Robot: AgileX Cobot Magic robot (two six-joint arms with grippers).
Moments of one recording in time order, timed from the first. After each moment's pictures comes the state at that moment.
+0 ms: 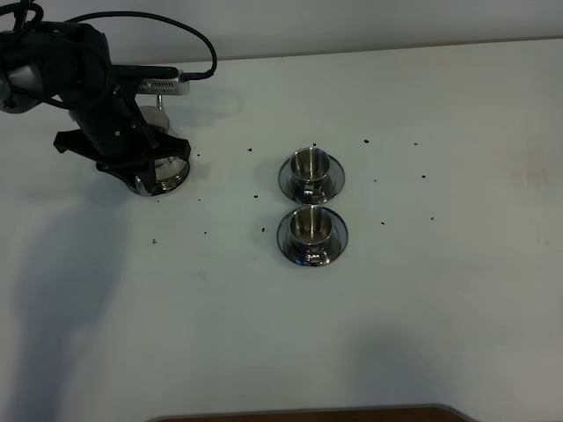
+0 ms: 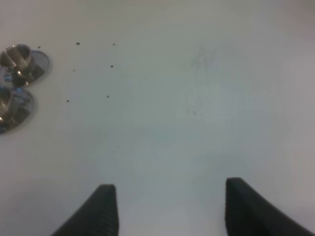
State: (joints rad) left arm -0.18 2.14 -1.57 0.00 0.88 -0.01; right arm 0.05 -0.01 -0.52 0.10 1.12 -0.06
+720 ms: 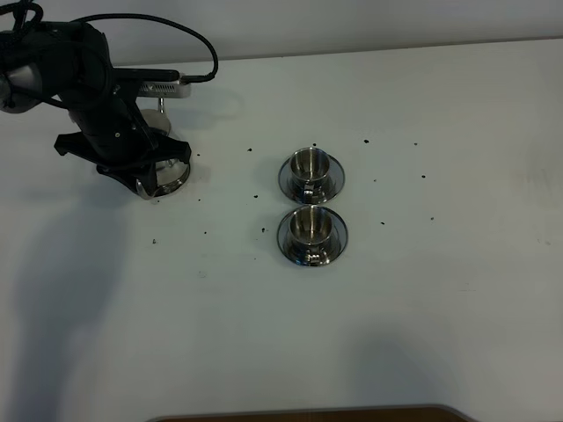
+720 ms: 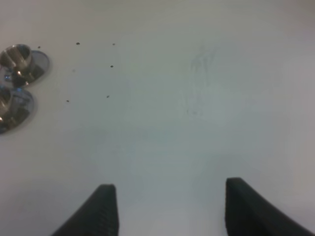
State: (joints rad) left arm -0.18 2.14 -1.57 -0.01 0.91 0.01; right arm 0.05 -0.01 -0.52 0.10 1.12 -0.06
